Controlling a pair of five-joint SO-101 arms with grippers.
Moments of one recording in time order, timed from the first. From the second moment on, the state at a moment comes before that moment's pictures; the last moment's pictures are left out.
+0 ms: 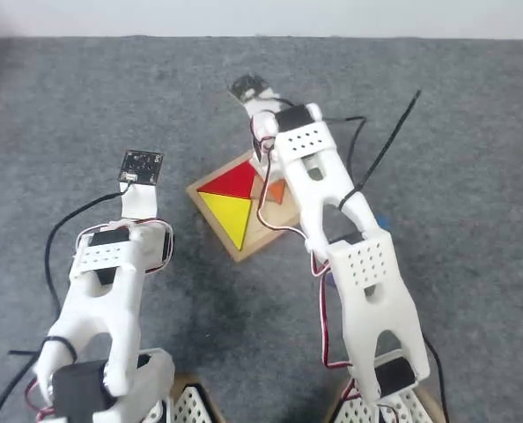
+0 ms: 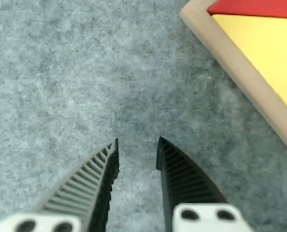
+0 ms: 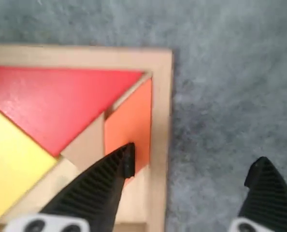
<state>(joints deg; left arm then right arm) -14.7 -19.5 62.1 40.5 -9.7 -26.1 54.9 -50.7 81.0 14.0</state>
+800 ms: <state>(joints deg) -14.7 -19.5 62.1 40.5 -9.7 -26.2 61.7 -90.0 100.5 13.7</state>
